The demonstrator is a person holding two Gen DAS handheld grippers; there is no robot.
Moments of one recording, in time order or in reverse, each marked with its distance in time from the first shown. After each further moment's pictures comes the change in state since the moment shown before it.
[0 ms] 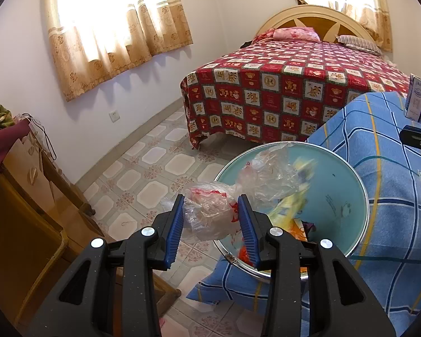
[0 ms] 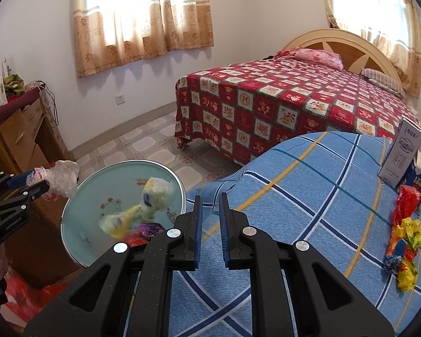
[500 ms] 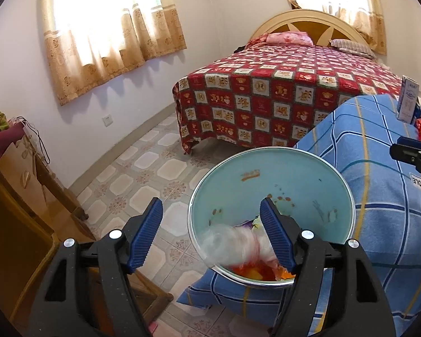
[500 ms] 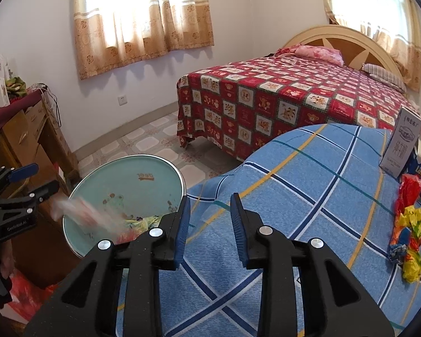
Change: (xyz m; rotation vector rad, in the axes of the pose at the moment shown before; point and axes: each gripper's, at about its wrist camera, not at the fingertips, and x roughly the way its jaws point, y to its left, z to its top) left arm -0.003 -0.018 -0.001 0.001 -0.028 -0.037; right arm -0.003 -0.004 -0.011 0.022 0.001 0.020
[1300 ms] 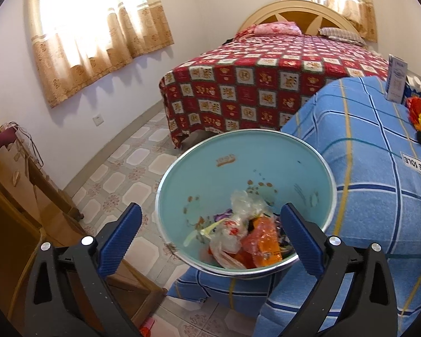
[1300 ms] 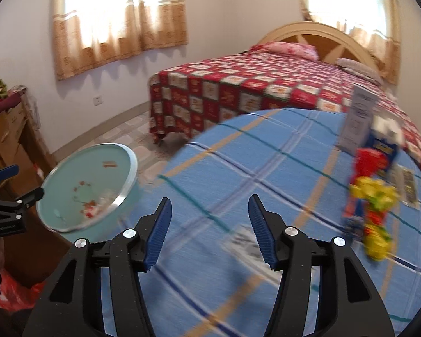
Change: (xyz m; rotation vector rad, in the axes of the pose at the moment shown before) left arm 0.006 -0.039 -0.016 0.055 0.035 -0.026; right arm -0.051 -0.075 -0.036 0.066 -0.002 -0.177
